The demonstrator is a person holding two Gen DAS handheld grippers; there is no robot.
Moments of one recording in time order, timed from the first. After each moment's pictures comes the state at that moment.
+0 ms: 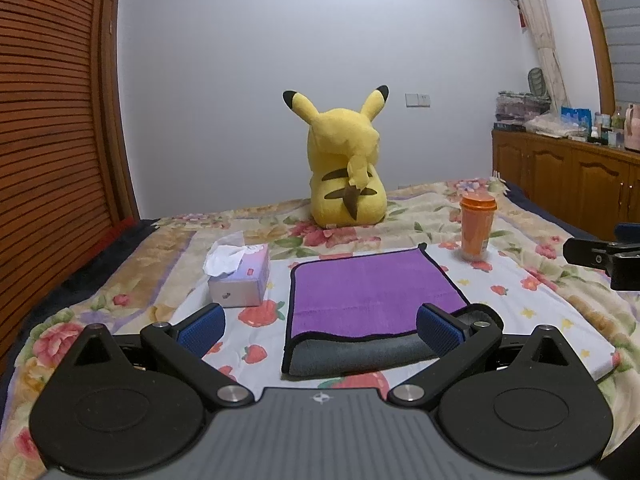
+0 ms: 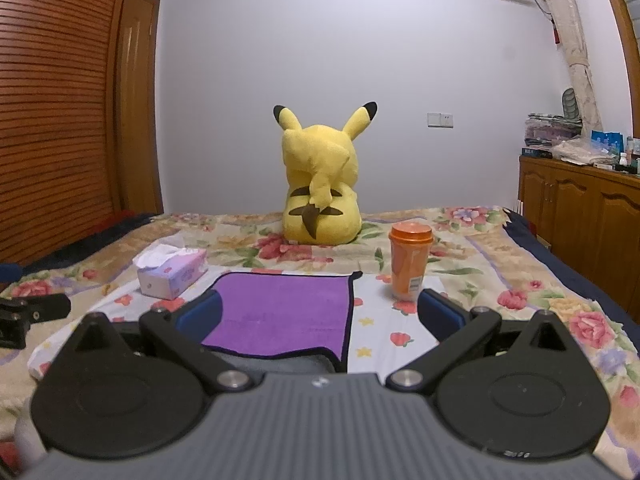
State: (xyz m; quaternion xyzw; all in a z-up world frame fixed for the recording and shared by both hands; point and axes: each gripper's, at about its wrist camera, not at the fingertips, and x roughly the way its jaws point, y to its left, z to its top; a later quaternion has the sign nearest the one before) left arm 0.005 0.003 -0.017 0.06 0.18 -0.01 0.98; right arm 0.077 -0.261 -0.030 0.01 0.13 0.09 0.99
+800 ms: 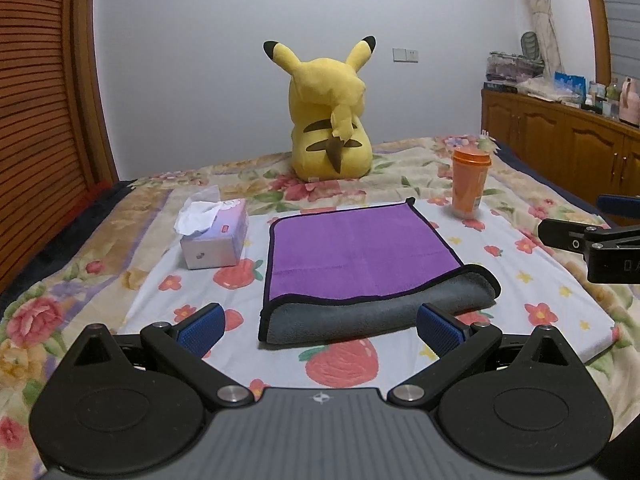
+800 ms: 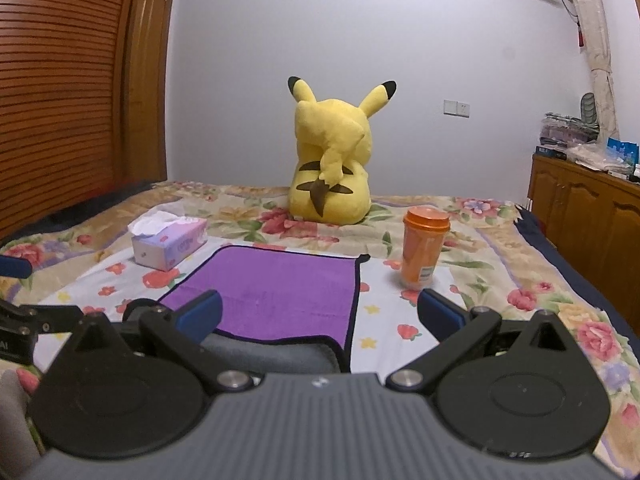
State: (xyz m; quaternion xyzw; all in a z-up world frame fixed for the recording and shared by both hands) left arm 0.041 -0.003 -0.032 0.06 0.25 -0.03 0.97; right arm 0.102 -0.242 -0.041 -0.04 0.16 0.09 0.98
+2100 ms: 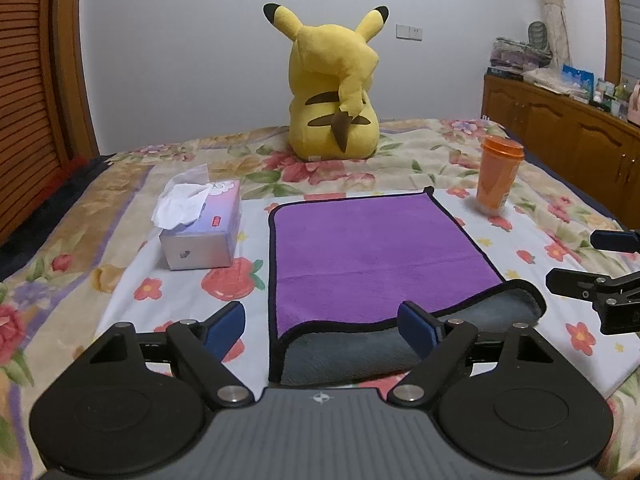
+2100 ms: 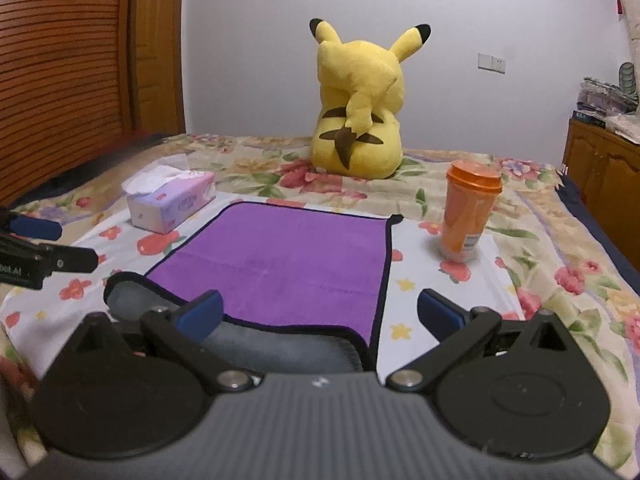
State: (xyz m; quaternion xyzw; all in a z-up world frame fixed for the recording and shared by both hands) left arm 0.138 0.037 -0.050 0.04 0.29 -0.05 0.95; right arm 0.175 -0.226 -0.071 -0.04 0.24 0.13 0.96
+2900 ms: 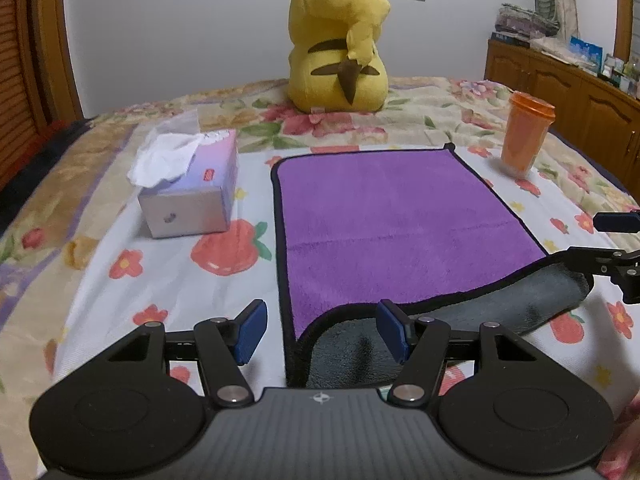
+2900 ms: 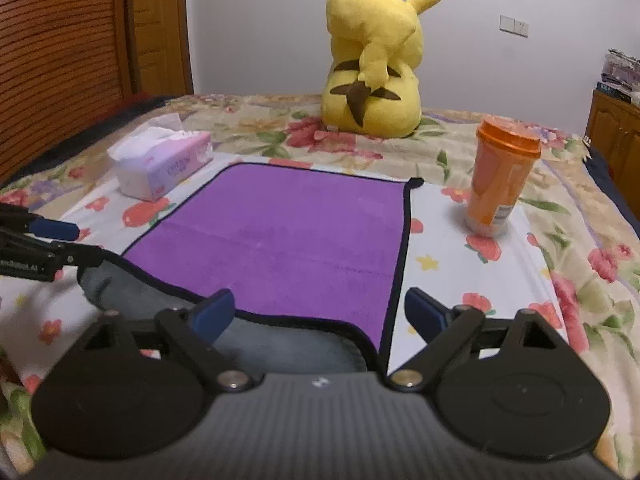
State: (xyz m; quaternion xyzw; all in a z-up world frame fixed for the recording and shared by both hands) left arm 0.193 0.060 -0.093 0.03 0.35 -0.07 0.93; right arm 0.225 -0.223 -0.096 -0.05 0.30 0.15 0.94
